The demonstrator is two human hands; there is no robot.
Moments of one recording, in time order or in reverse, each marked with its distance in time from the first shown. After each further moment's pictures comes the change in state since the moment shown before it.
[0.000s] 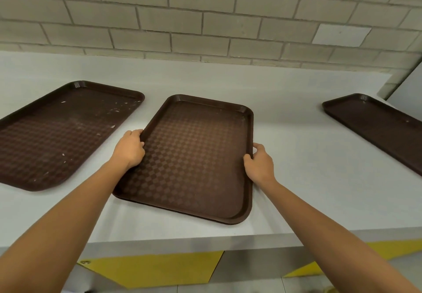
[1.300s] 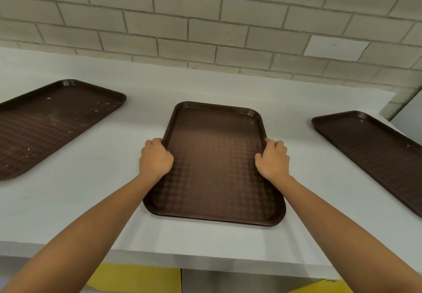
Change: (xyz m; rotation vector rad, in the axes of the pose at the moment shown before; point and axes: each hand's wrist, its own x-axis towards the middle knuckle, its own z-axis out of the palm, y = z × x) left_hand -0.035 0.147 0.082 -0.173 0.134 -0.197; right_hand 0.093 0.057 -0.098 -0.442 0.059 -0.197
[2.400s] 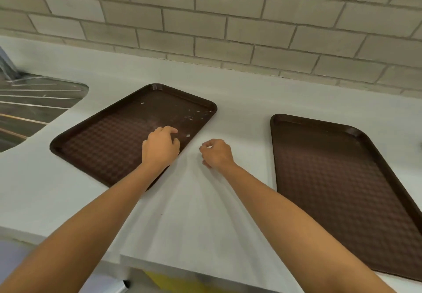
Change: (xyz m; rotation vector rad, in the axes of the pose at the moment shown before) left_hand 0.125 -0.193 -0.170 0.117 0.104 0.102; right_hand -0.056 -0.389 0.148 0.551 -0.458 0.002
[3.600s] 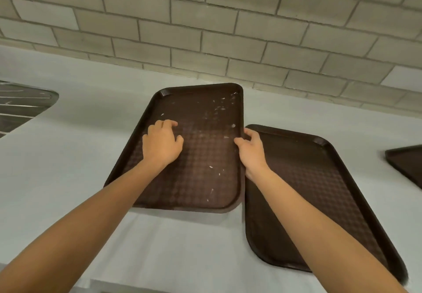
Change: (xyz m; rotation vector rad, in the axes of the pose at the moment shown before) left_hand 0.007 0.078 0.011 0.017 0.052 0.084; right_hand -0.010 0.035 -0.130 0.566 0.217 -0.053
